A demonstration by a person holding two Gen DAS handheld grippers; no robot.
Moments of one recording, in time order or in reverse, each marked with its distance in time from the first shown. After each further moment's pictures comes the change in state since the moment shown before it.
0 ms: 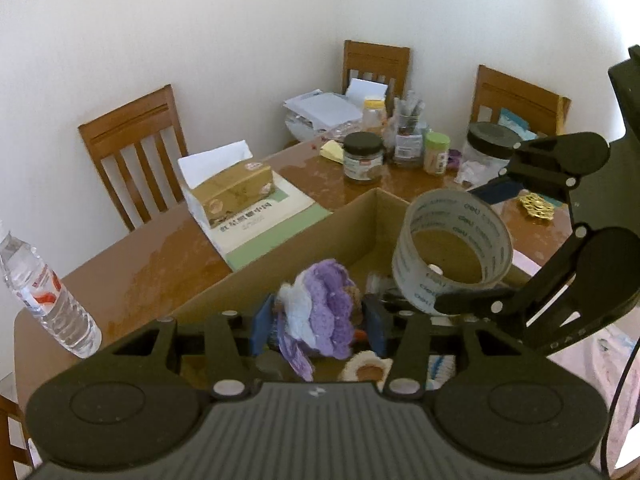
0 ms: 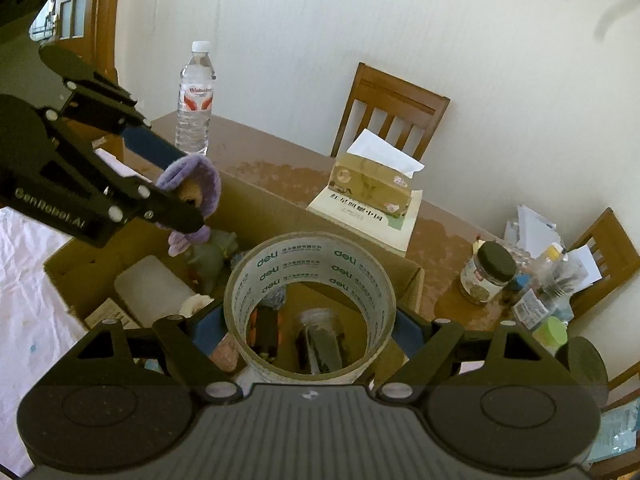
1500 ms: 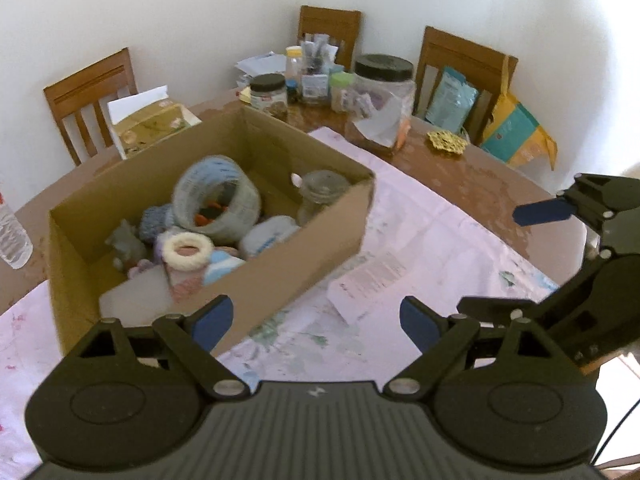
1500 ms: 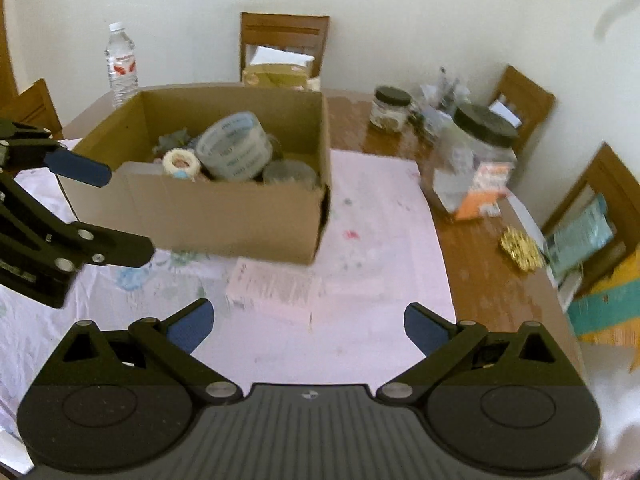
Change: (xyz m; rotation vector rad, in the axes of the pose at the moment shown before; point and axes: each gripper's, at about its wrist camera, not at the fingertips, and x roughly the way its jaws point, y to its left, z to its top) left arm -0.034 -0.145 -0.077 -0.009 0.095 -0.093; right arm -0.111 0.038 -0.152 0.382 0.135 -0.186
